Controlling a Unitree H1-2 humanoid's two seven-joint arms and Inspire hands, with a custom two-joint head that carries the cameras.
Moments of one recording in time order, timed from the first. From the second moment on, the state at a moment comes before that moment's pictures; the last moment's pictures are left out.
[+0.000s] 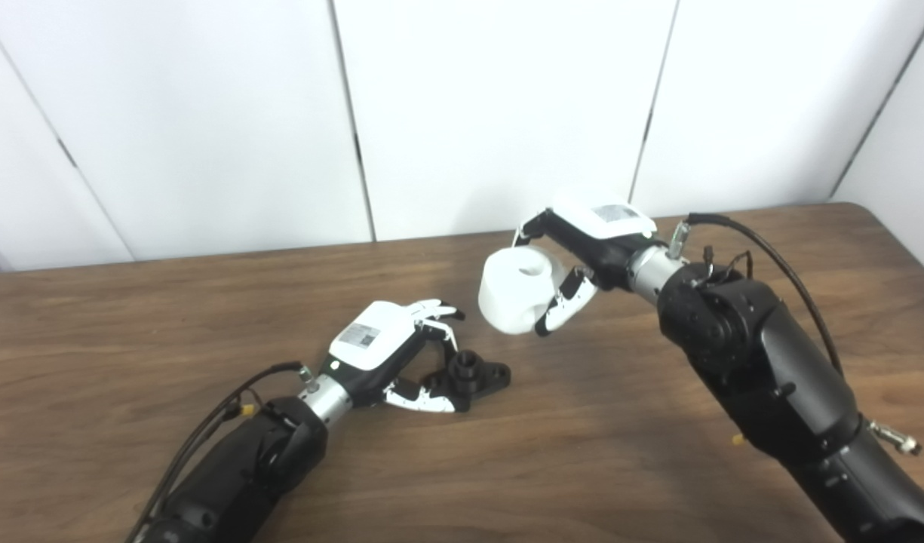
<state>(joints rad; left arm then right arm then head) -0.54 0.31 -0.61 0.52 0.78 -0.36 0.16 -0.56 -0.42 0.35 -0.23 -0.79 0.31 0.54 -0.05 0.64</state>
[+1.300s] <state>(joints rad) -0.54 0.29 -0.62 0.49 0.79 -0.28 0.15 -0.56 -0.34 0.39 -0.13 -0.77 0.23 0.55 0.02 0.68</state>
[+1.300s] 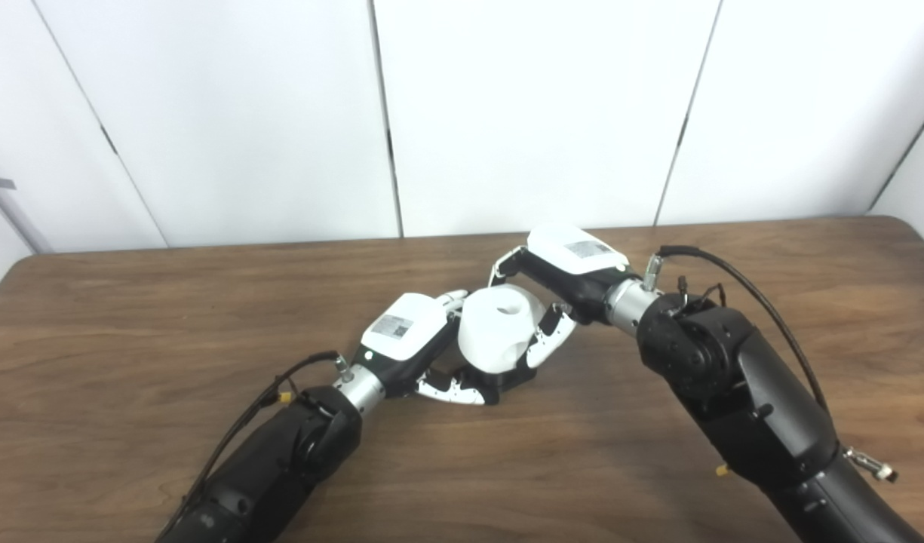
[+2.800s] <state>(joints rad) -0.51 0.30 -0.61 0.43 0.78 -0.22 0.11 -0.58 -0.32 0.43 -0.07 -0.78 0.20 0.51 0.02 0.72</state>
